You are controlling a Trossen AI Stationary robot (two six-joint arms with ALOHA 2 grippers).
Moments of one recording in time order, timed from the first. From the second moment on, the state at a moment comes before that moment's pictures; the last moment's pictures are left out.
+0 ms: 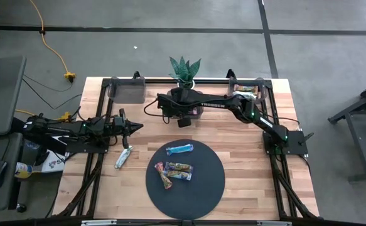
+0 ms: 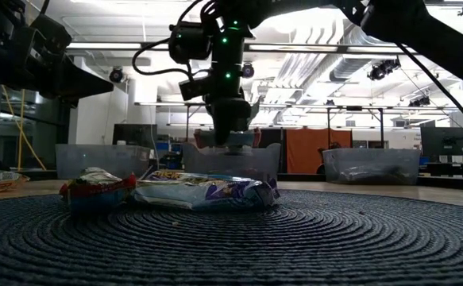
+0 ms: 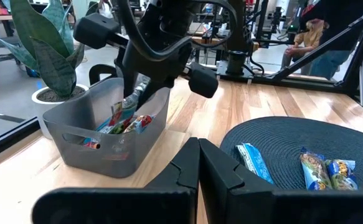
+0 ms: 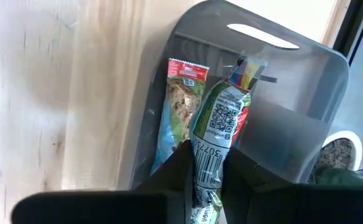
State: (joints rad) left arm -0.10 0.15 0.01 0.05 -0.32 -0.08; right arm -0.19 2.42 2.31 -1.24 0.34 -0.44
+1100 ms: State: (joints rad) left arm -0.10 0.15 0.01 0.05 -0.32 -0.08; right arm -0.23 2.42 2.31 -1.26 0.21 -0.24
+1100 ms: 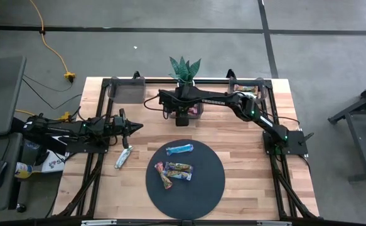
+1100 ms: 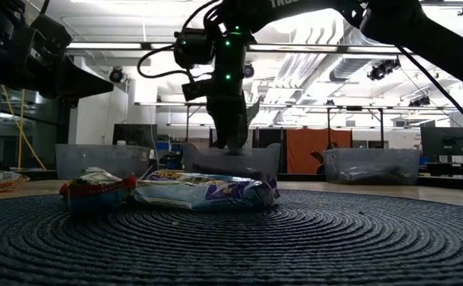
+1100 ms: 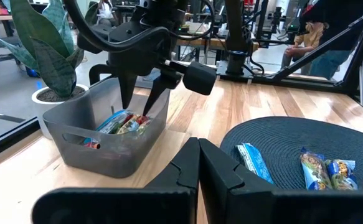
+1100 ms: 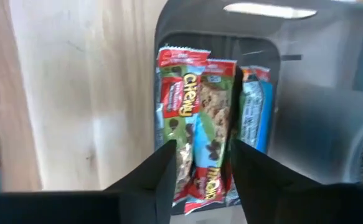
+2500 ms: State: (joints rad) left arm -0.10 0.15 0.01 0.05 -0.32 -0.08; right arm 0.02 2.34 2.36 -1.19 -0.35 0.29
